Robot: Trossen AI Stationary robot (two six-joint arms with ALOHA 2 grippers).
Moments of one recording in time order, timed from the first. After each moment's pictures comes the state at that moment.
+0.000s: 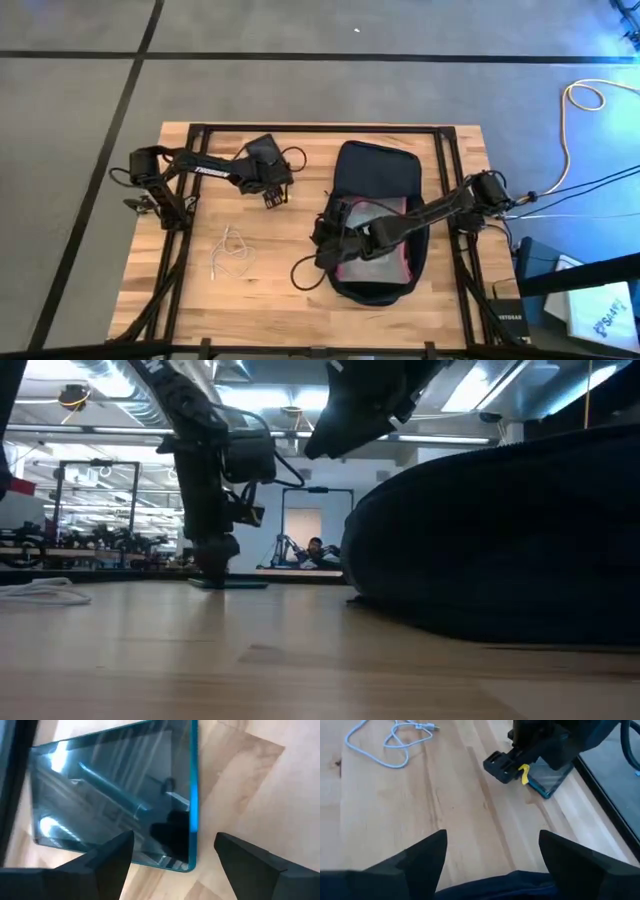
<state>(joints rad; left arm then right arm) 0.31 1.70 0.88 -0.50 -0.52 -0.10 0.34 1.83 1.35 -0.41 0.64 0.29</state>
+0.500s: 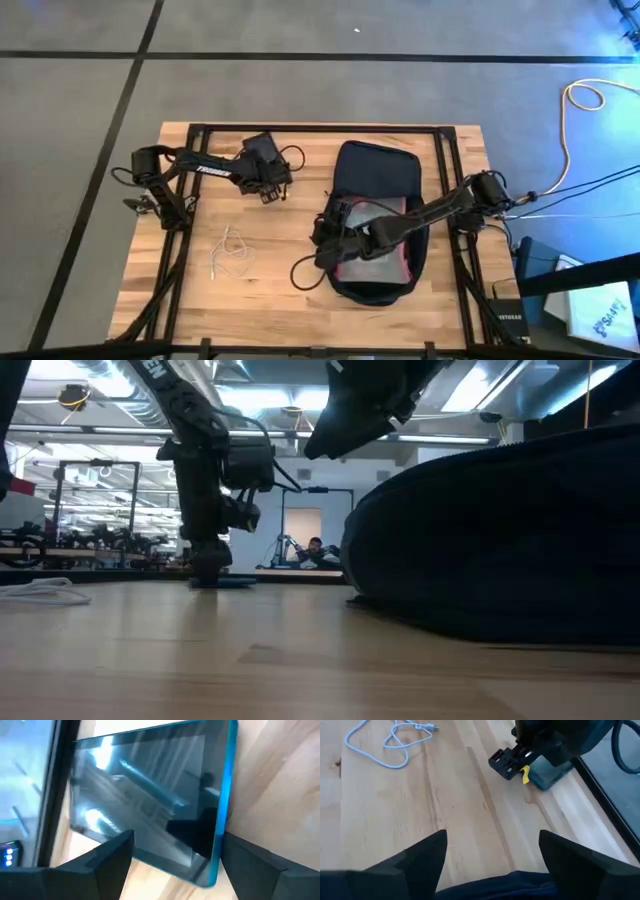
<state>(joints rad) 0.32 1.70 0.87 -0.52 -0.68 -0.06 0.34 1.83 1.35 -0.41 0.64 0.29</state>
